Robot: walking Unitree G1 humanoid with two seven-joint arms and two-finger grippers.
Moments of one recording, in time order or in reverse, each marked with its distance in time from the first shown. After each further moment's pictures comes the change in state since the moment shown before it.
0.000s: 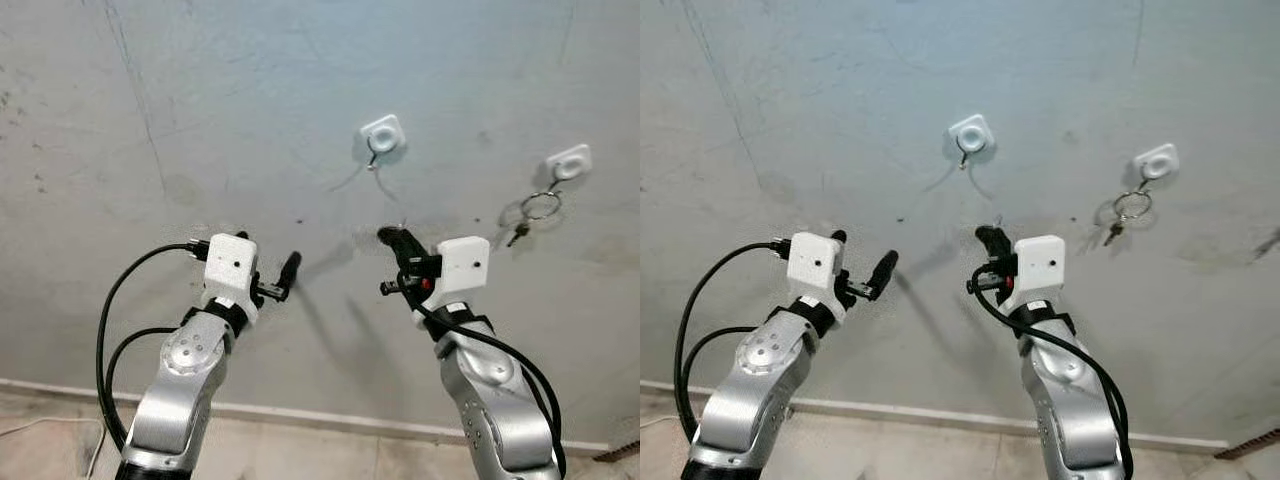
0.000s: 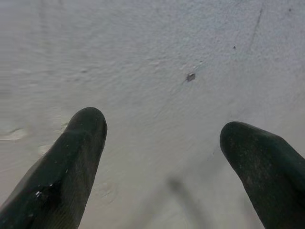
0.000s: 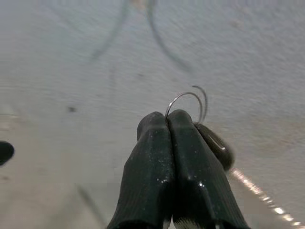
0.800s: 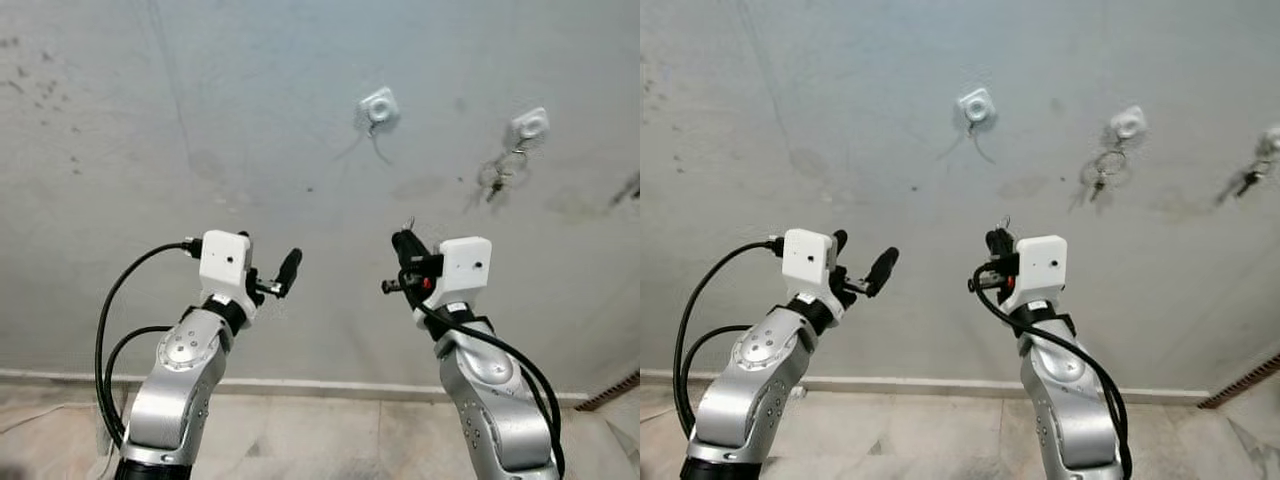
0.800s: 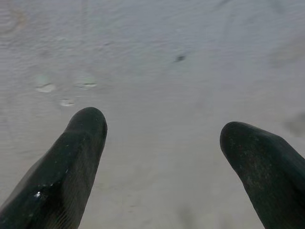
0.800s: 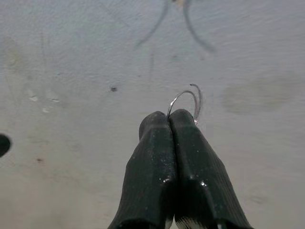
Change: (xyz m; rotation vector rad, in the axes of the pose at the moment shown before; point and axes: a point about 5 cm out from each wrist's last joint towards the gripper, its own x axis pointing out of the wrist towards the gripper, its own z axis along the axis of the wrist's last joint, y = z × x) left arm 0.008 0.002 0.009 -0.113 -0.008 -0.012; right arm 0.003 0.000 0.002 0.005 -0.008 -0.028
